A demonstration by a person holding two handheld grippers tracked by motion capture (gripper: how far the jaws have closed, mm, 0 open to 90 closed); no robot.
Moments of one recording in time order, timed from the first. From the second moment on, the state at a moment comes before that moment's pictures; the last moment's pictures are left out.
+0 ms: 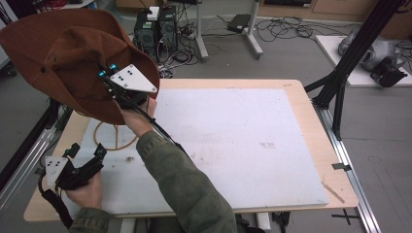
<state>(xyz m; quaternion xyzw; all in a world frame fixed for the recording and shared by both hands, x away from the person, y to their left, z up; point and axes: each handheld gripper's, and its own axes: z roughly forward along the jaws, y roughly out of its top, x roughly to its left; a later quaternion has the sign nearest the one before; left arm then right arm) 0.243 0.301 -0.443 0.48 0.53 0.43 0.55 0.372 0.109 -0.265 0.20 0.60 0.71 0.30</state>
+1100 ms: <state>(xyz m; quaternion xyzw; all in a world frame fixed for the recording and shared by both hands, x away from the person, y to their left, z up) 0.242 0.300 -0.444 0.49 0.53 0.43 0.55 0.382 0.114 -0.298 0.19 0.69 0.65 0.24</state>
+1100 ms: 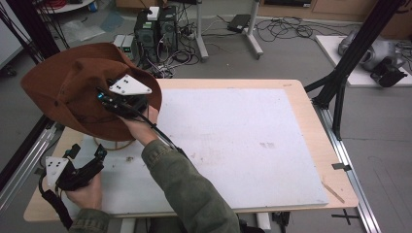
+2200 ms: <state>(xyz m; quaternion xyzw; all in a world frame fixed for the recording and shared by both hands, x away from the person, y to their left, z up) 0.240 0.294 -0.442 0.49 0.52 0.44 0.54 0.376 -0.146 -0.273 0.35 0.61 0.62 0.35</state>
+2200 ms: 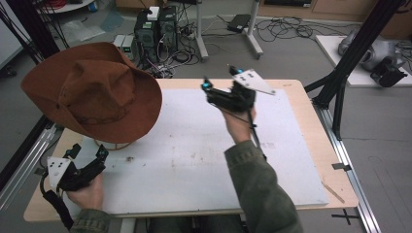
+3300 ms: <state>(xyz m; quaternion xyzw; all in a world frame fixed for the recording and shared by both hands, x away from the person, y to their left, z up) 0.239 0.294 -0.442 0.49 0.52 0.44 0.54 0.287 -0.307 -0.401 0.50 0.55 0.52 0.43</state>
